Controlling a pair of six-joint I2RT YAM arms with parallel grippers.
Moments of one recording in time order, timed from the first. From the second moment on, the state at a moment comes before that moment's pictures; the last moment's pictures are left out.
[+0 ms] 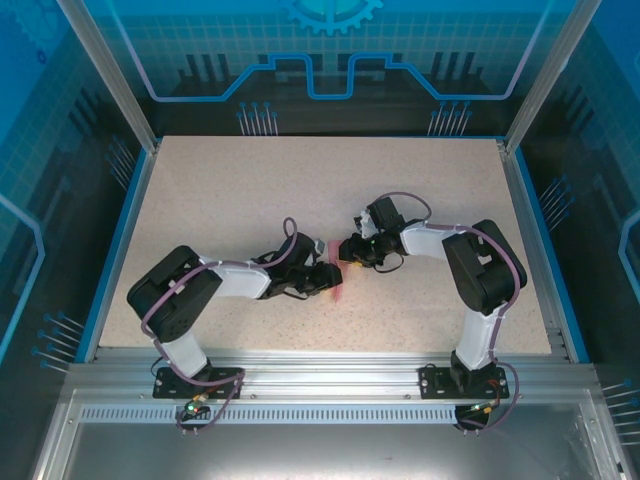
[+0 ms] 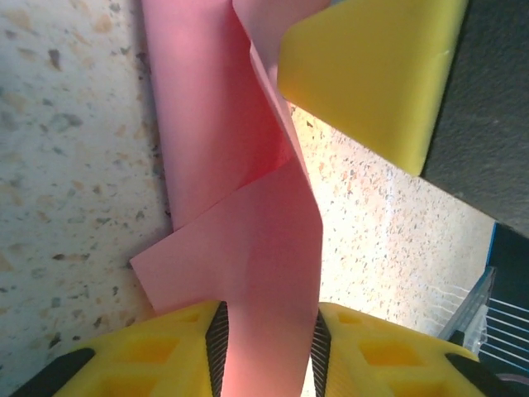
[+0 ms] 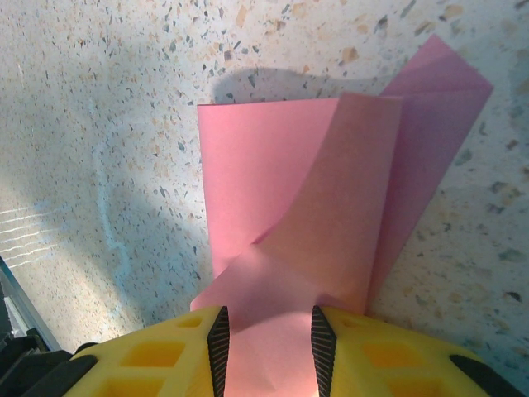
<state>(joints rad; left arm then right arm) -0.69 1.73 0.73 0.19 0.38 -1.00 0.45 1.87 1.00 -0.21 -0.55 0.60</state>
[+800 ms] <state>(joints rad) -0.70 1.77 0.76 0.17 0.37 -0.99 0.38 1.69 0.97 -0.26 -0.55 0.54</state>
